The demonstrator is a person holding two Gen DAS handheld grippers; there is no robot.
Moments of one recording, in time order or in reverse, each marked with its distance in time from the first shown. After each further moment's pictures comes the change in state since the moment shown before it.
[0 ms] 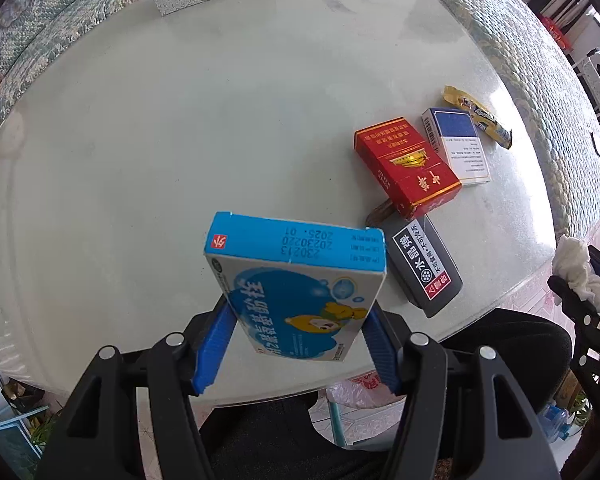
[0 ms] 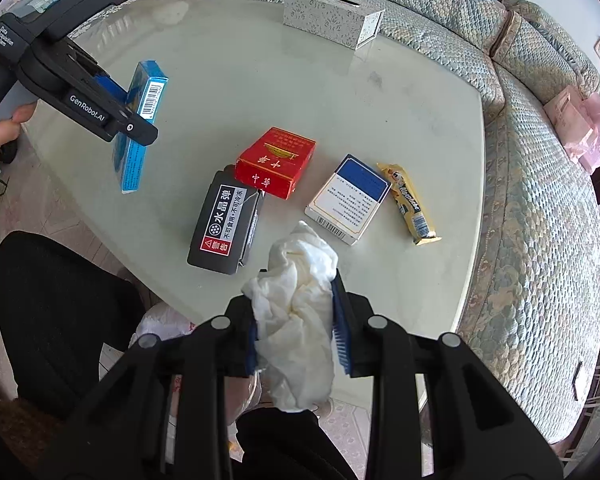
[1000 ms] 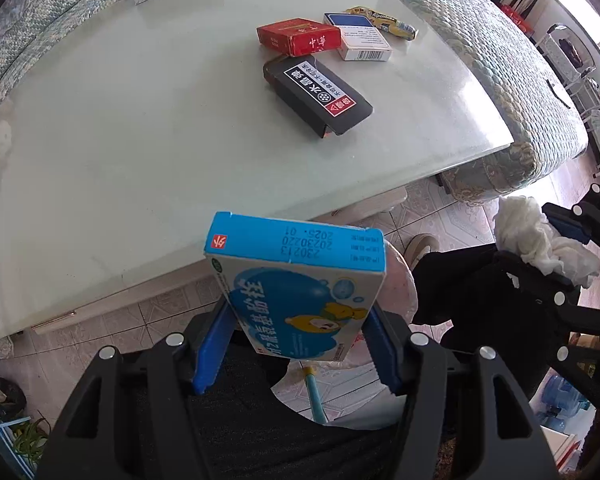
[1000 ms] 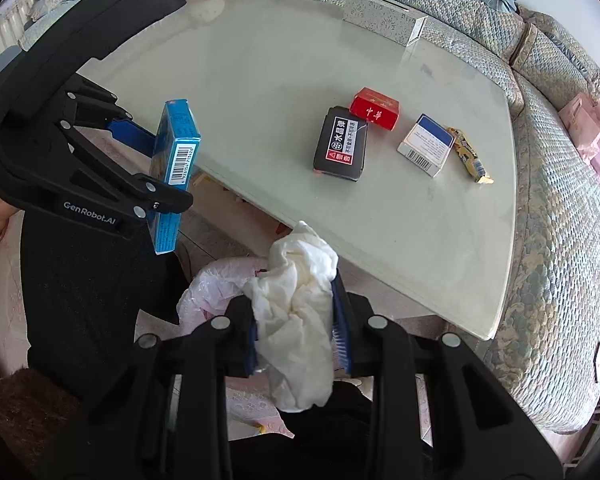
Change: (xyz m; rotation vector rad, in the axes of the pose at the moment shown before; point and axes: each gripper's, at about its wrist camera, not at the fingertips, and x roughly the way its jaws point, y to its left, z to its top) left arm 0.013 -0.073 -0.188 0.079 -0.092 -0.072; right arm -0.026 0.104 -0.103 -0.047 -0.019 0.049
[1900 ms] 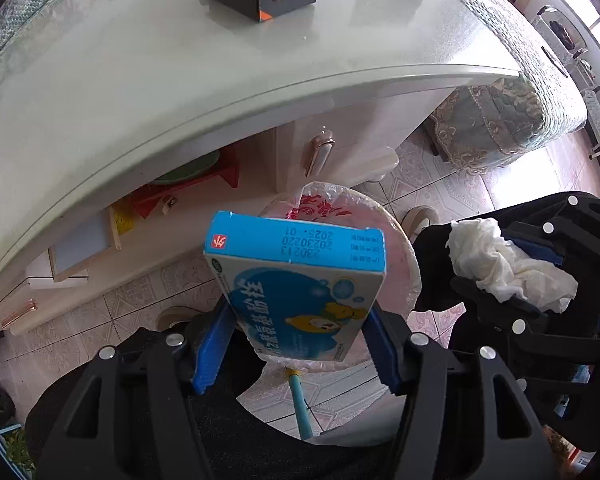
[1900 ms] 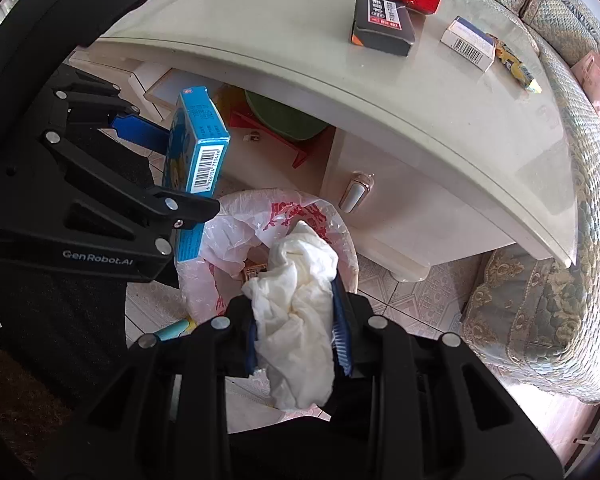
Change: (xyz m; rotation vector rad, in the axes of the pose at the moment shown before) left arm 0.096 -0.033 -0.043 0.037 0.035 -0.033; right arm 0.086 0.026 -0.065 0.064 0.135 0.047
